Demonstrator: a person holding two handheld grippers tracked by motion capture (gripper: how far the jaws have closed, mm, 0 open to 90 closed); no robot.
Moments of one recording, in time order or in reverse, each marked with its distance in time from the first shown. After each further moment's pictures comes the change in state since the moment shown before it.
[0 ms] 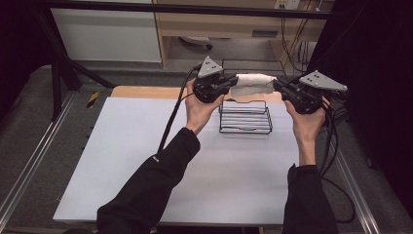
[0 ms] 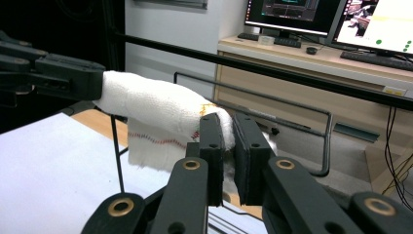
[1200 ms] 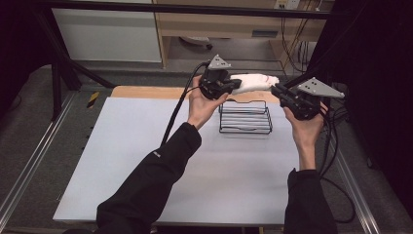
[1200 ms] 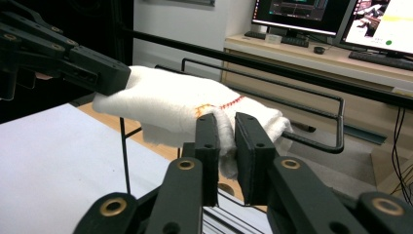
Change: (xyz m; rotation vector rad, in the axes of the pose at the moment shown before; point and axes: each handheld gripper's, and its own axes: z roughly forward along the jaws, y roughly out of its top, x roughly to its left) left arm 0.002 0.008 0.017 0.170 -0.057 0.000; right arm 0.002 -0.015 -0.001 0.005 0.025 -0.015
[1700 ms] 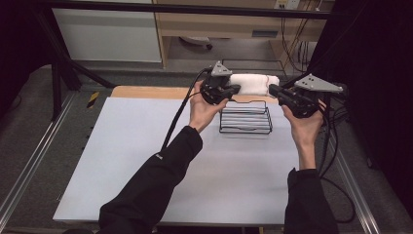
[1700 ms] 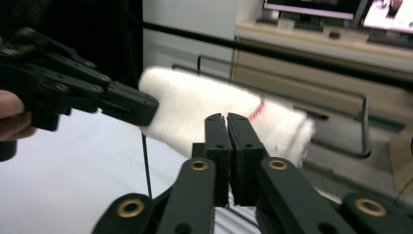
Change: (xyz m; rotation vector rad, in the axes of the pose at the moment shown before) left arm 0.000 -0.015 0.011 0.029 0.023 0.015; right arm 0.008 0.011 0.002 0.069 0.035 0.042
